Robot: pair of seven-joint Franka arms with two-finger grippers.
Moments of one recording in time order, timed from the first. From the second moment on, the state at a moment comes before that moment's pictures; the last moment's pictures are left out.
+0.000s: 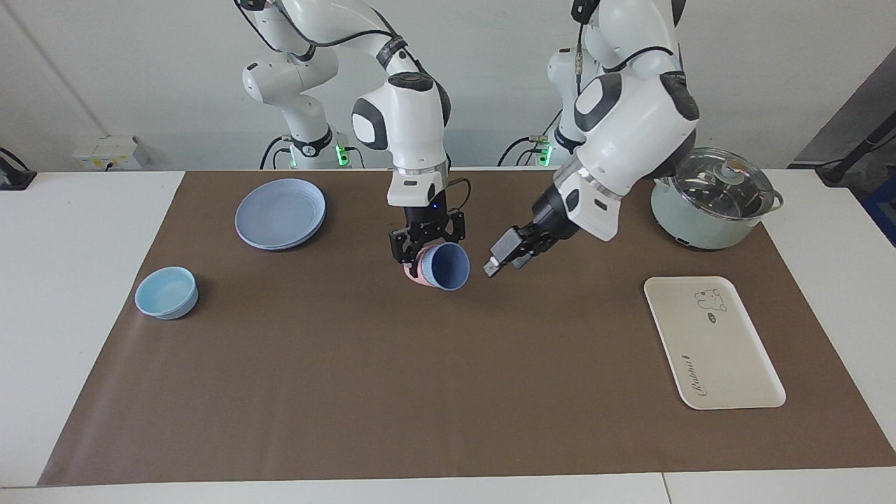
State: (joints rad) left arm -0.41 0.37 -0.04 -1.38 -0.50 2.06 -0.78; right arm 0.61 0.20 -0.06 -1.84 -0.20 2.41 0.17
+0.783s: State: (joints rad) left arm -0.48 0.40 -0.04 -1.37 -0.44 1.94 -0.80; right arm 0.61 0.20 -0.06 -1.84 -0.20 2.41 0.17
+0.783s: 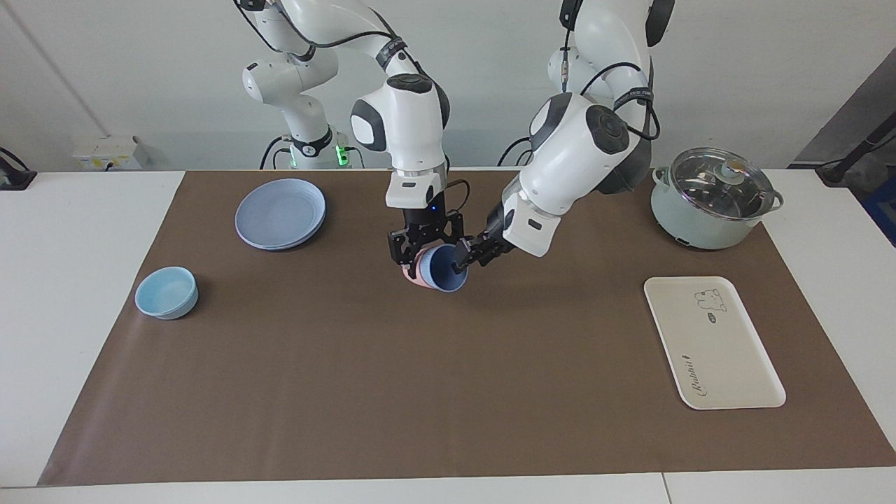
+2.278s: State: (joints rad) left arm -0.36 0.40 -0.01 -1.28 -0.41 1.91 -0.80; right arm 0.61 0.22 -0.06 -1.83 -0.21 2.42 0.17
